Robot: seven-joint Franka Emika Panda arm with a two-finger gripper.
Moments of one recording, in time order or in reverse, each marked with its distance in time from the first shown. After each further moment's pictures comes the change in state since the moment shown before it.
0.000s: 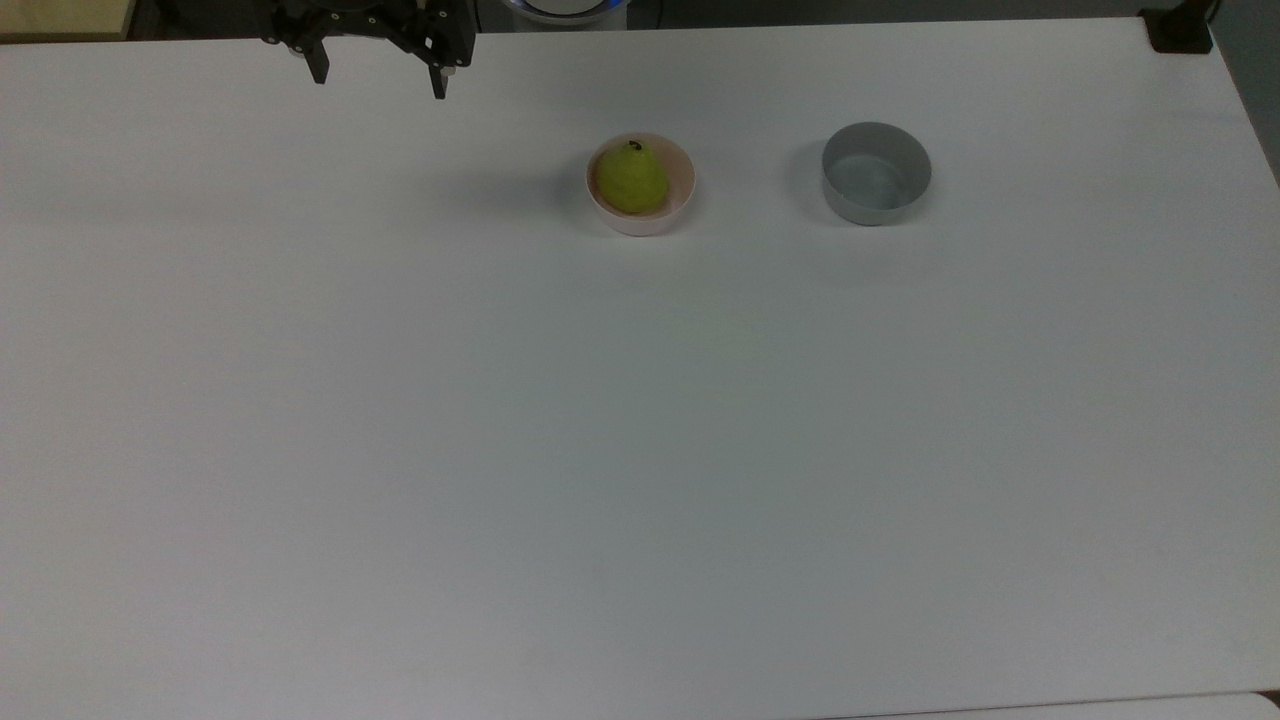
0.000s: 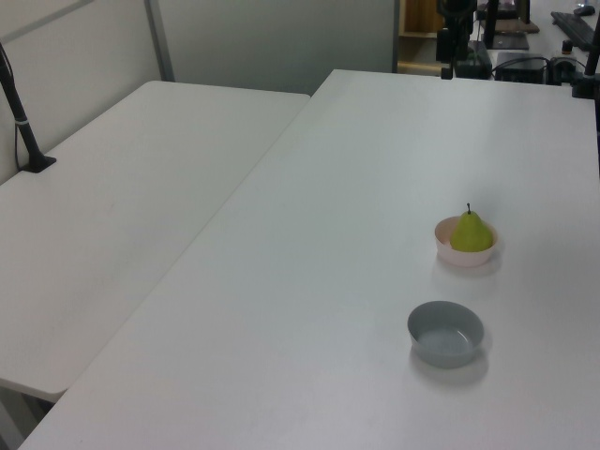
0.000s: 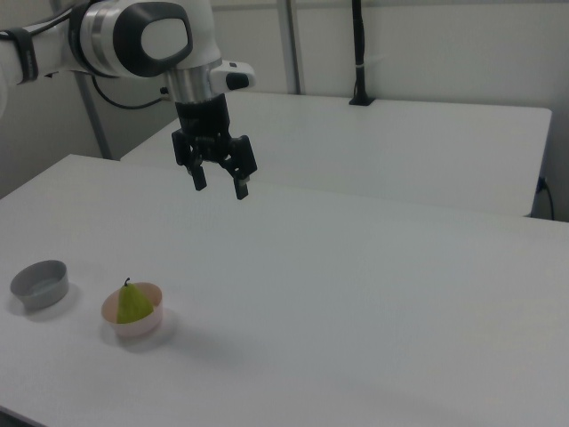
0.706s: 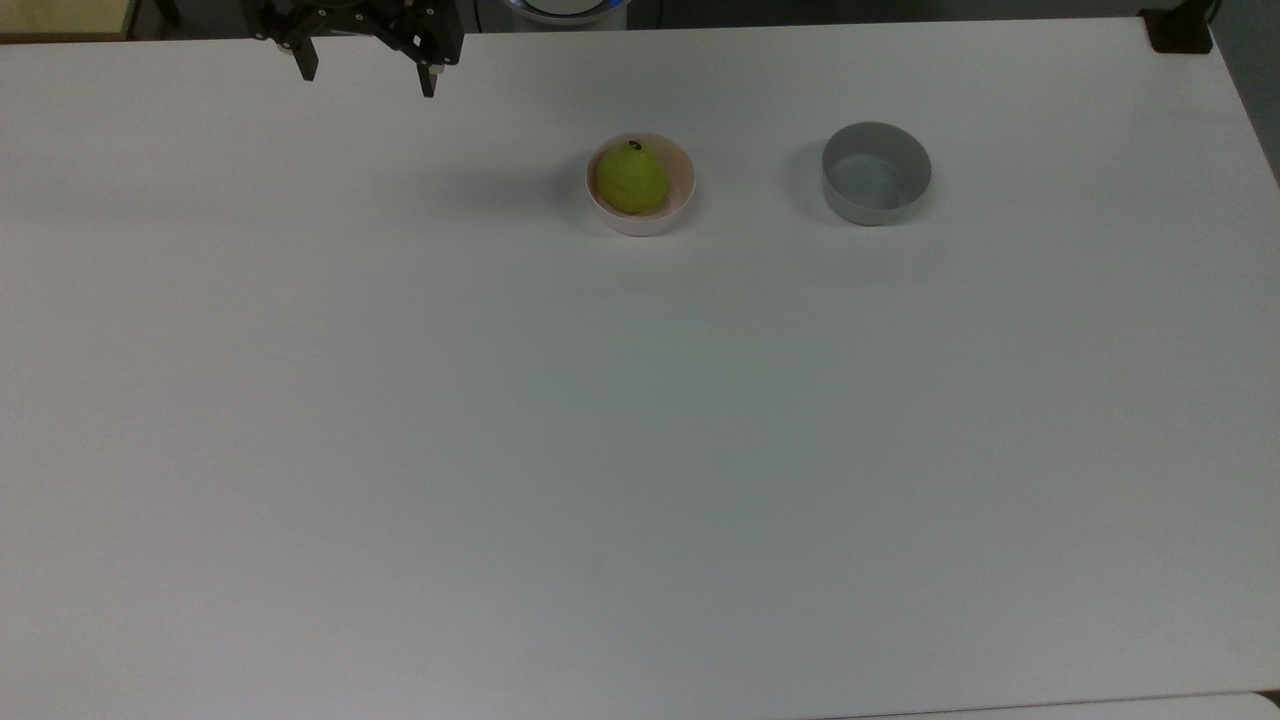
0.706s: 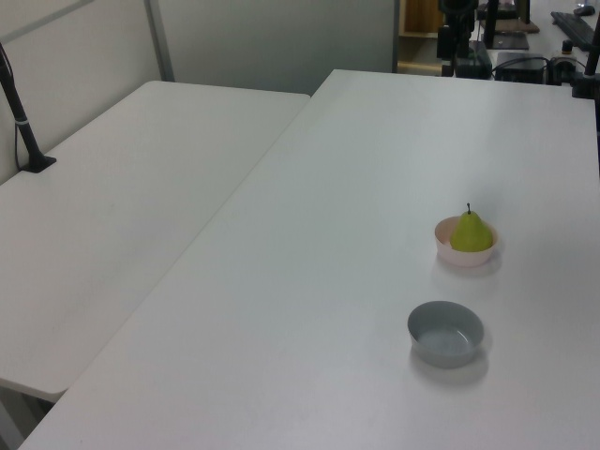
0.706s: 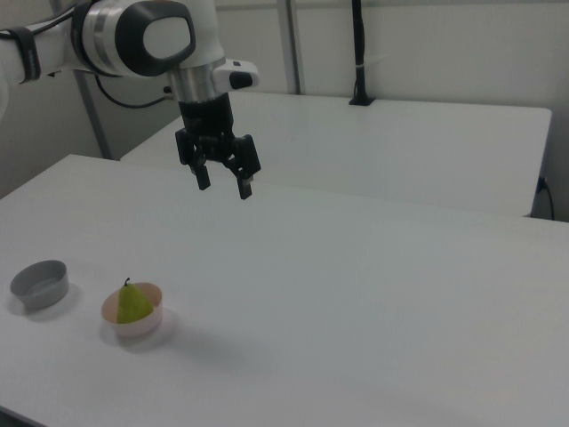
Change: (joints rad) arm 0.000 0.000 -0.014 0.005 0.000 0.001 0.000
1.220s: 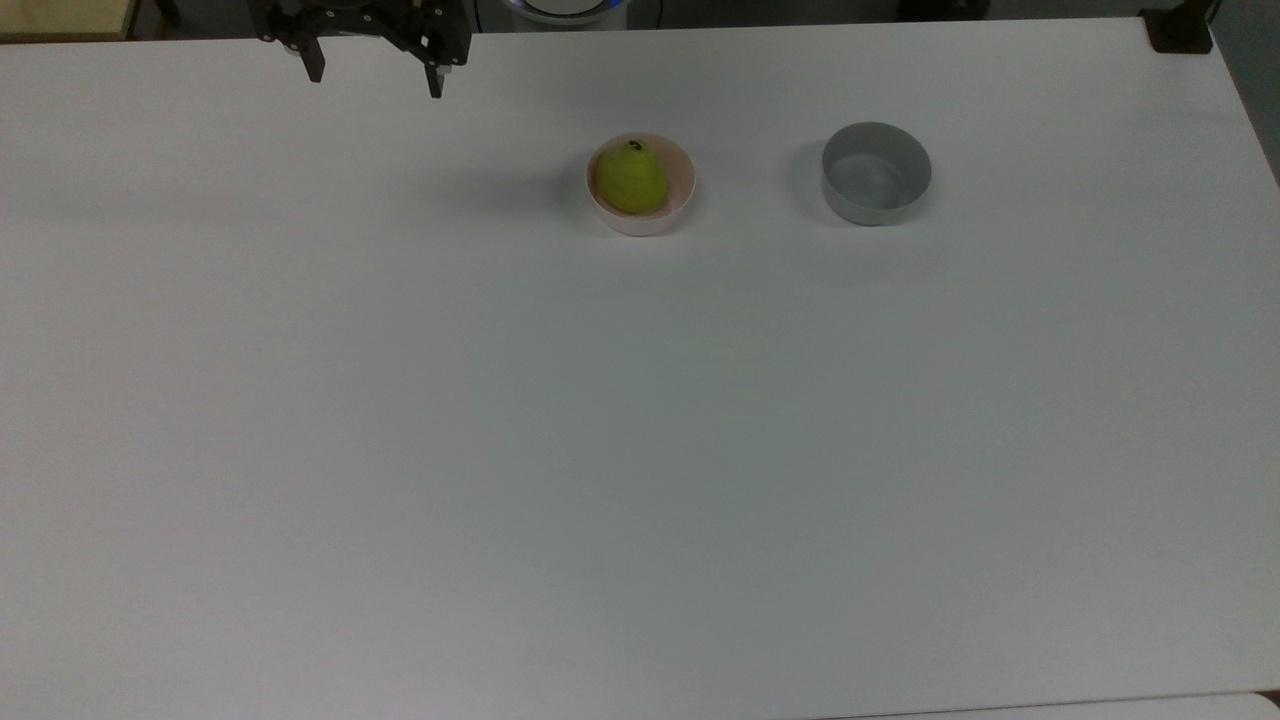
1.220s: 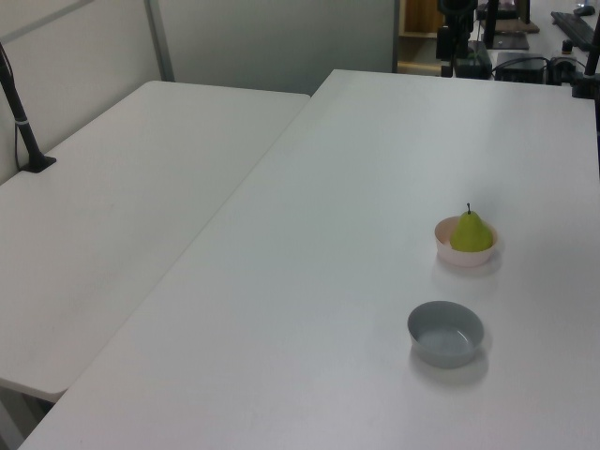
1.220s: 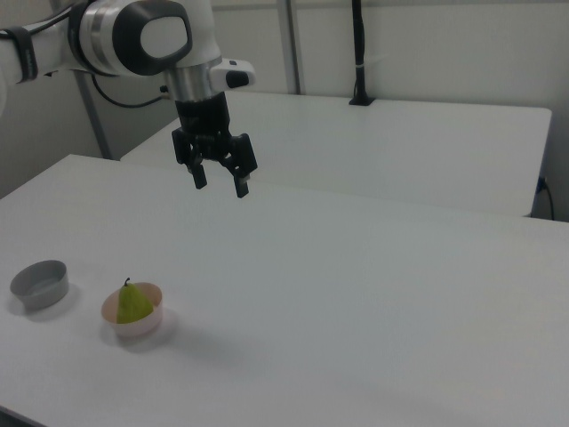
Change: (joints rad) arm 0.015 0.000 -0.002 0.000 0.000 0.000 0.000
